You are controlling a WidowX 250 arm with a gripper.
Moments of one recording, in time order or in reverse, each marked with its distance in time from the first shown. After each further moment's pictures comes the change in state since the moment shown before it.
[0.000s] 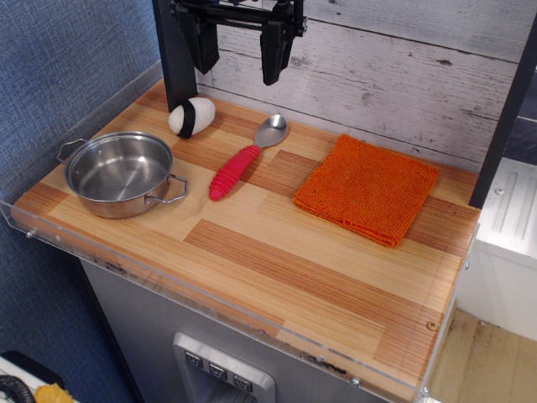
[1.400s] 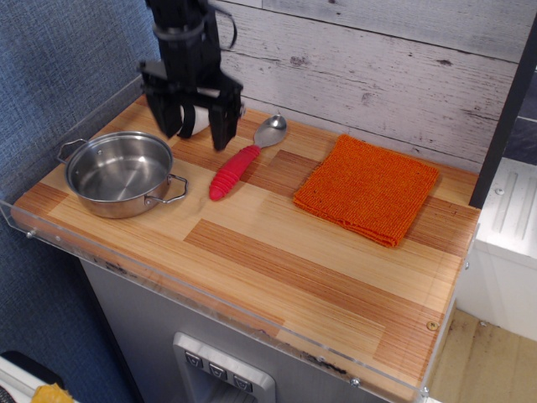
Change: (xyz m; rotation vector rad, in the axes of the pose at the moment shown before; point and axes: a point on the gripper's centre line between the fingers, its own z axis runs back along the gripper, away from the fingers) arm 0.004 0.054 -0.100 0.001 0.041 -0.064
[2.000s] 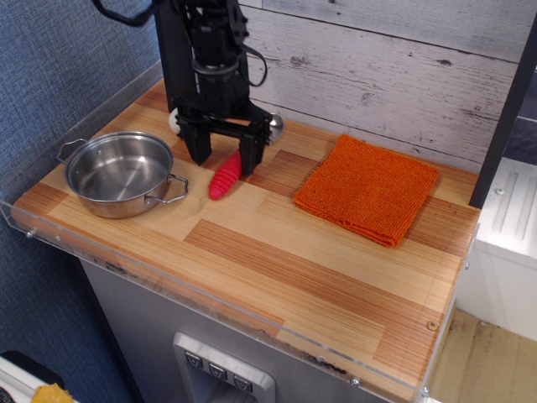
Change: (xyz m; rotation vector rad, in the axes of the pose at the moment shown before) arm 0.018 -0.015 -0.041 -0.011 0.060 0.016
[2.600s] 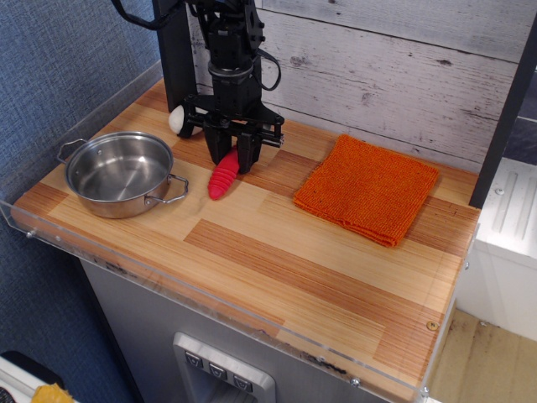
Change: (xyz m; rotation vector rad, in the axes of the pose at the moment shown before) arm 0.008 -0.008 -0.002 0.008 -0.004 -0.013
